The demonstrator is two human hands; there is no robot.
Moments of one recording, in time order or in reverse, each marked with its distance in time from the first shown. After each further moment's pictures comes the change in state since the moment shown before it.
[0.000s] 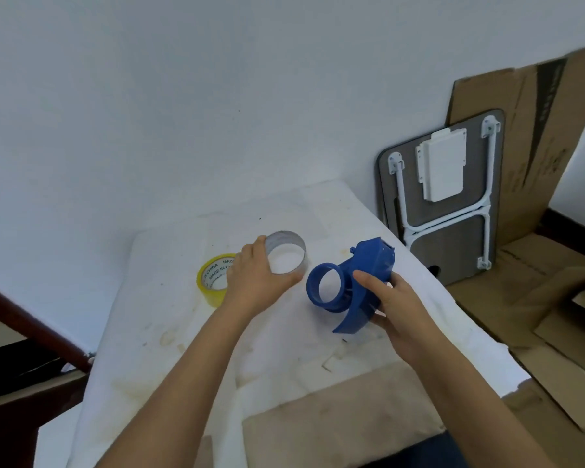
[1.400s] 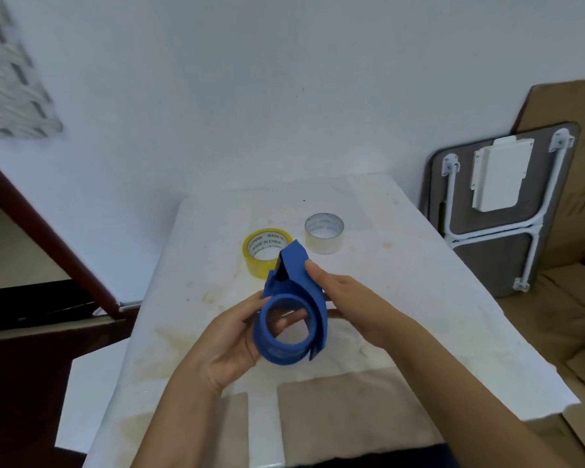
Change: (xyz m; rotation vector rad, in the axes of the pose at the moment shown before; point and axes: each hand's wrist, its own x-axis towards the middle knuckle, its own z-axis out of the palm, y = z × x) left_hand -0.118 -0.062 -0.041 -1.736 -0.370 -0.521; right_hand -0.012 0.021 0.097 -0.577 -0.569 0.033
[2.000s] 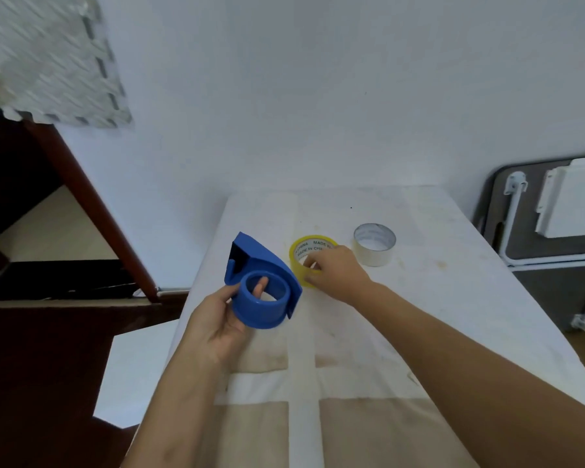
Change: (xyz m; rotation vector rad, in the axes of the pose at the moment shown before) left_hand -0.007 0.054 -0.053 -0.426 0.385 0.240; right_hand 0.114 -0.027 0.046 -1.010 0.152 -0.289
